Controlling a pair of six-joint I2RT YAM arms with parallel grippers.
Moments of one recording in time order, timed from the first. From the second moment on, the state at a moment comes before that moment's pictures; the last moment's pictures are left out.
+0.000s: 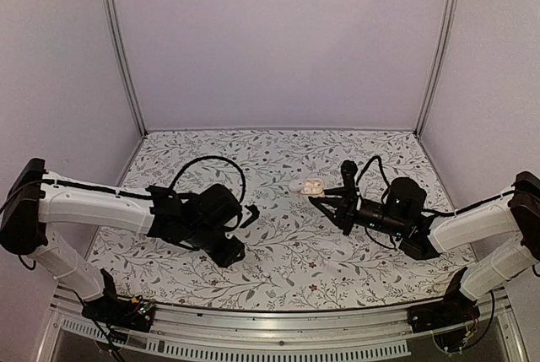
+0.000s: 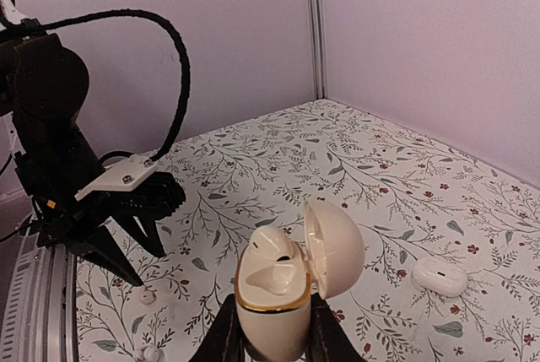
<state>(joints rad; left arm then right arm) -1.07 1.49 0.87 -0.47 -0.11 -0.28 0.82 1.41 0.41 0.95 -0.25 0.09</state>
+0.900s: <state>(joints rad) -1.07 1.73 1.01 -0.73 -0.04 -0.13 0.82 1.41 0.41 0.95 -0.25 0.10</state>
